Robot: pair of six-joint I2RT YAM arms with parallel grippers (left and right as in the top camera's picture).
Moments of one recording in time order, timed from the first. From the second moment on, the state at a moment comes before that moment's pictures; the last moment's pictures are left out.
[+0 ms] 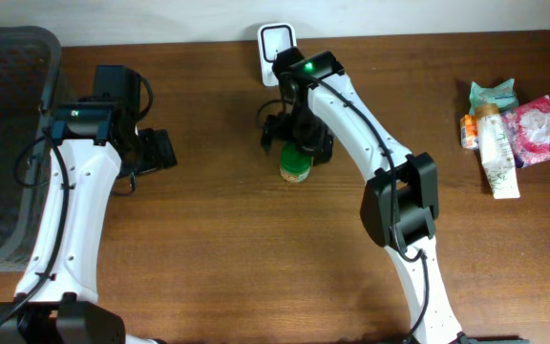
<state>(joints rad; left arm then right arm) -0.04 1.64 1.57 -1.27 -0.18 -0.34 0.43 2.44 2.32 -1.46 -0.26 0.76</state>
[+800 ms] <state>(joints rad) -0.04 1.64 1.57 -1.27 -0.18 -0.34 0.44 2.44 2.30 -1.48 -0.26 1.49</state>
